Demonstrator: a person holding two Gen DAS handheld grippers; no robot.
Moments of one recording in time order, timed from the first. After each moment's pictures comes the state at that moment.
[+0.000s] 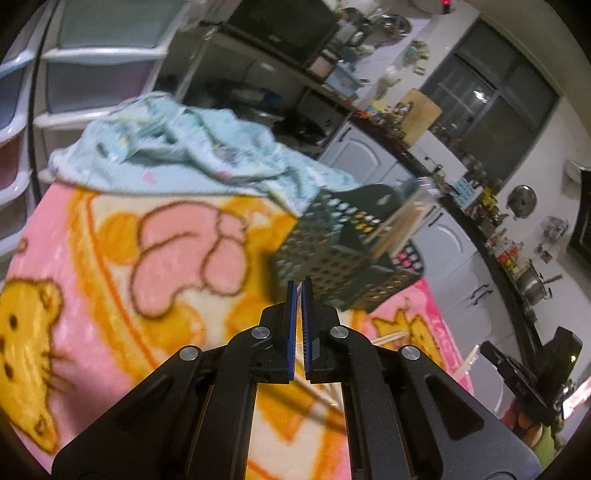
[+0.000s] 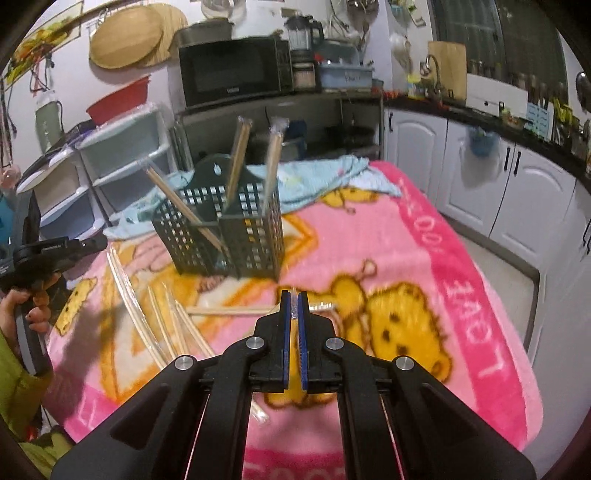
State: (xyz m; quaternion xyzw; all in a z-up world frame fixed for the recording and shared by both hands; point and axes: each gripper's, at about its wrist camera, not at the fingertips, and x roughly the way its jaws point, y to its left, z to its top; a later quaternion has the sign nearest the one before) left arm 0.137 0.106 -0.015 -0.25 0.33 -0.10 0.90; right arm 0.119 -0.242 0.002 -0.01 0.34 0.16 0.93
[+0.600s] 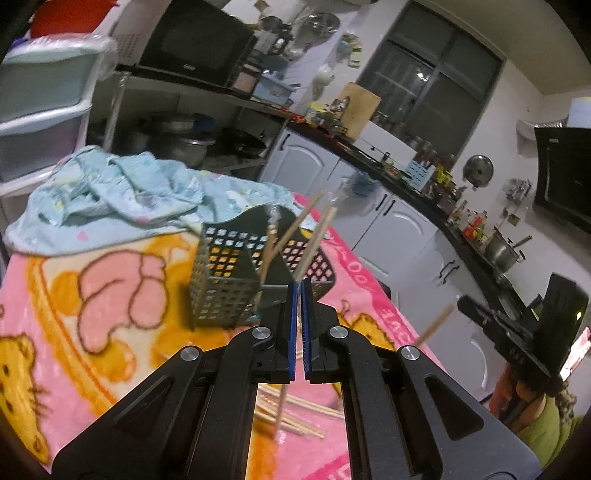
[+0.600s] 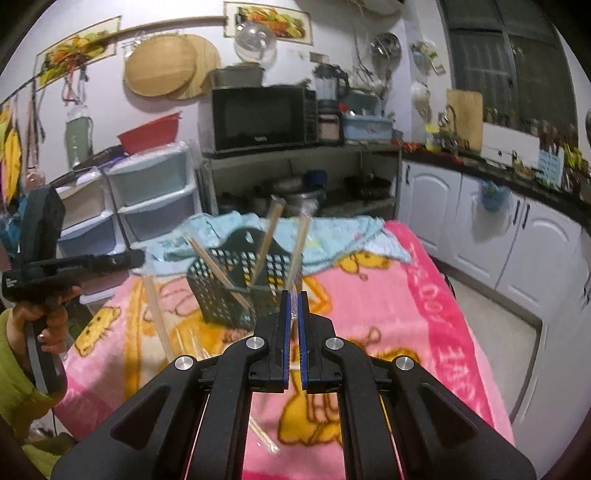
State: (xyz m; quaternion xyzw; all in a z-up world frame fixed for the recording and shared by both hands) left arm 0.129 0.037 0.048 -0.19 0.29 -0.18 0.92; right arm 0.105 -0.231 0.071 -0.03 0.25 0.21 0.95
